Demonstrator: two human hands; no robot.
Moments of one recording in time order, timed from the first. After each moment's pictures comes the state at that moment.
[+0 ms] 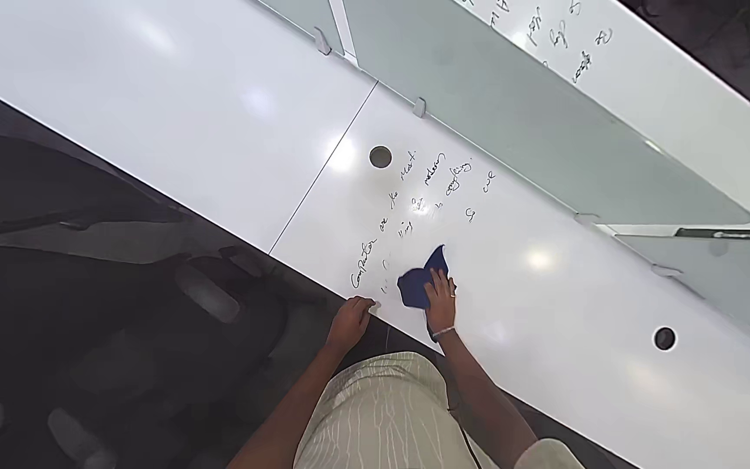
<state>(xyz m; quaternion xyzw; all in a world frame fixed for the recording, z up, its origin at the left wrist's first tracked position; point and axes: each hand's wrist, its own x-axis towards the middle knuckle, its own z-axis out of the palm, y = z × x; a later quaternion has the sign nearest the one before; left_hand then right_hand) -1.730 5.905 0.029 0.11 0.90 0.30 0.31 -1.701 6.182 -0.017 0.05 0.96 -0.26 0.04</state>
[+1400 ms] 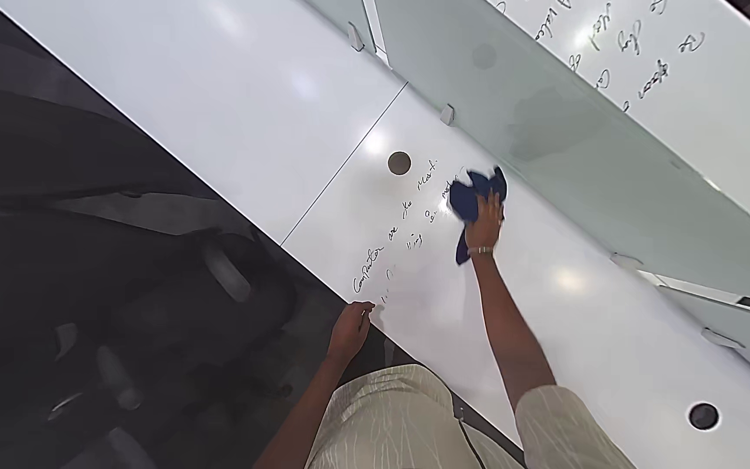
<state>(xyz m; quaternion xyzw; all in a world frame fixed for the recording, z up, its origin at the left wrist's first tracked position) -1.723 5.941 0.047 -0.02 0.93 0.31 0.22 -1.948 6.287 -0.024 0.11 0.96 -0.26 0.03</state>
